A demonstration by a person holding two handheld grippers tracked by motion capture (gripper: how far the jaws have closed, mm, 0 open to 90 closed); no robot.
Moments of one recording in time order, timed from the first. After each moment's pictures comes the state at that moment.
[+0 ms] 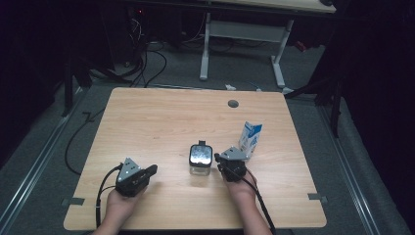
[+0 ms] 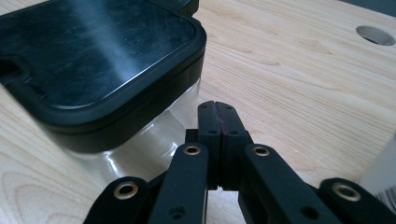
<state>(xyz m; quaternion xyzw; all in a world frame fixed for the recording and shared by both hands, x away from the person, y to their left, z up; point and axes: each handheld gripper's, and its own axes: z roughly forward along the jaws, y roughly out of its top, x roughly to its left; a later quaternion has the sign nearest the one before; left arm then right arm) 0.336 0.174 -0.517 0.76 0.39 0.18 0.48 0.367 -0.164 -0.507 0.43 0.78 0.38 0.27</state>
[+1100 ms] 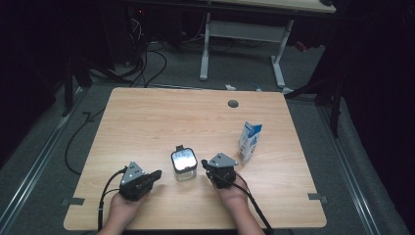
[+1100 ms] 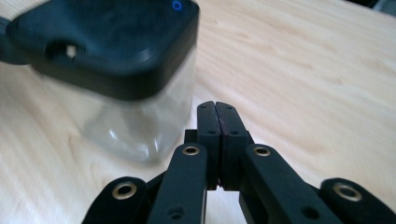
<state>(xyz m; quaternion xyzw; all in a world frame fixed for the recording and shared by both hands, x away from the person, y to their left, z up) 0.330 0.158 -0.522 0.78 0.37 0.15 0.48 0.346 -0.137 -0.507 0.38 0.80 0.40 0.24</state>
